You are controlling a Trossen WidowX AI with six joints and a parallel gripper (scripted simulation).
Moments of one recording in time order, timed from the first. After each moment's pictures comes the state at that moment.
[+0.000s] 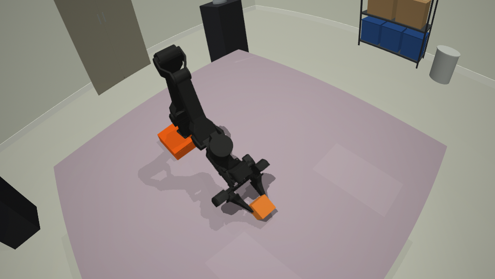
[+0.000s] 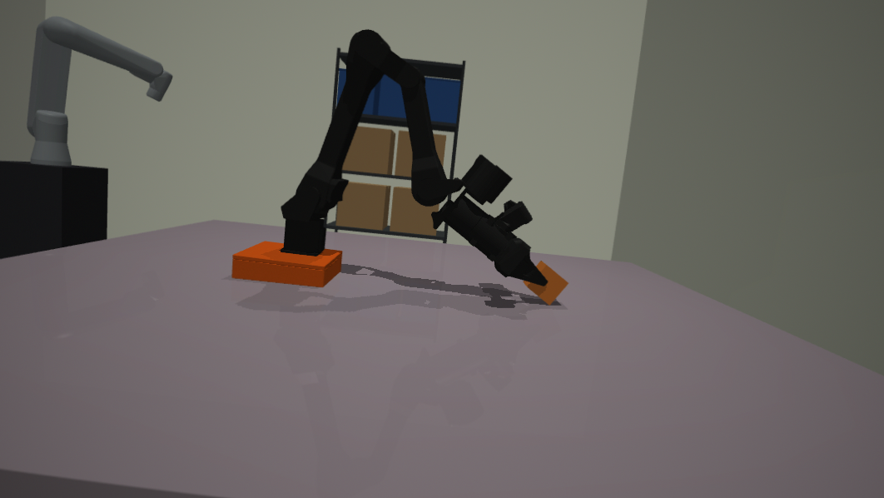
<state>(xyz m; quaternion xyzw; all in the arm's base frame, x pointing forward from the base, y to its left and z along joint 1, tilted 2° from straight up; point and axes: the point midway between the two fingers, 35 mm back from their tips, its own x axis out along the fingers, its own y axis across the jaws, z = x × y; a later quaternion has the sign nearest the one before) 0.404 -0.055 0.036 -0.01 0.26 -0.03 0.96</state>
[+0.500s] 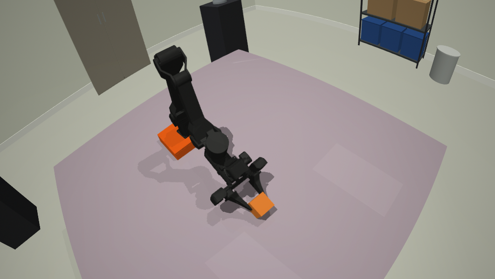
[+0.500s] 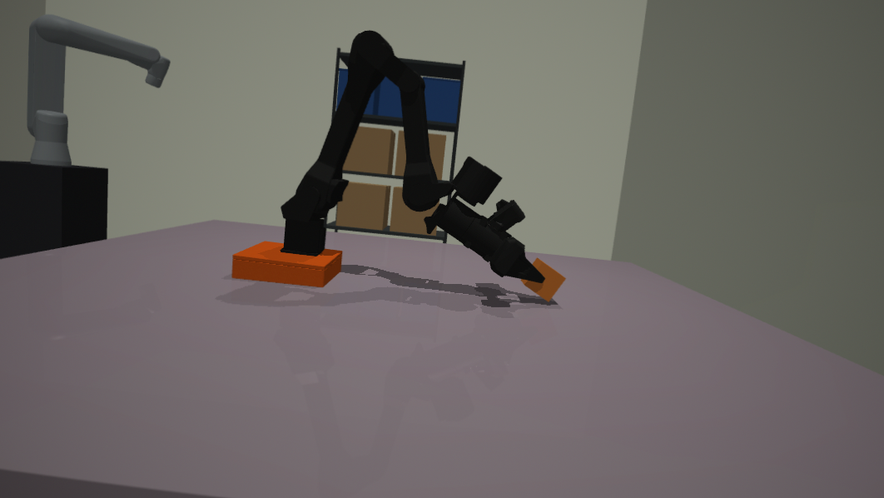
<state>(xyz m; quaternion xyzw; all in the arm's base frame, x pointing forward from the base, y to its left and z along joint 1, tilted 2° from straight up) 0.398 -0.054 0.038 -0.01 0.23 -0.02 0.97</state>
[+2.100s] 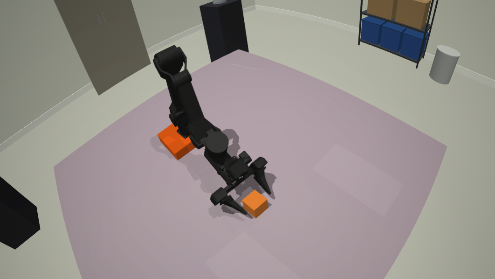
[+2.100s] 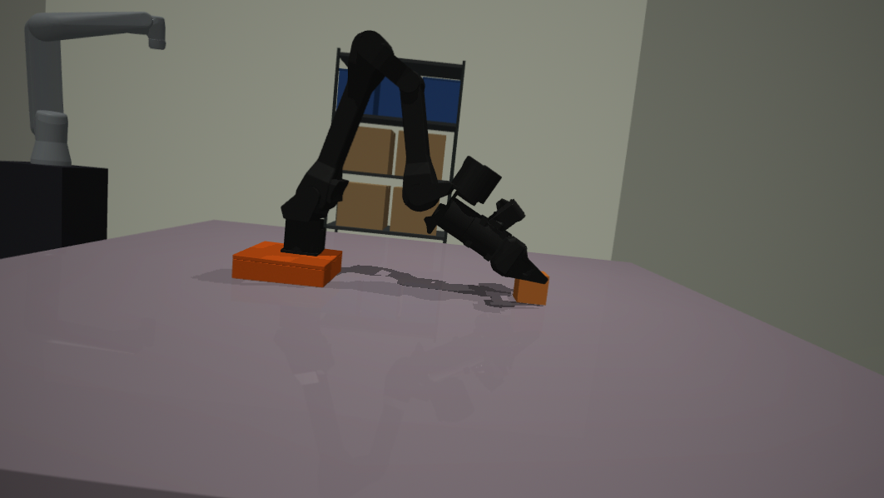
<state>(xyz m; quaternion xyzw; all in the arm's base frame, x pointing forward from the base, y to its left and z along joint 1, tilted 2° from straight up) 0.398 -0.054 0.039 -0.01 0.22 -0.02 0.97</state>
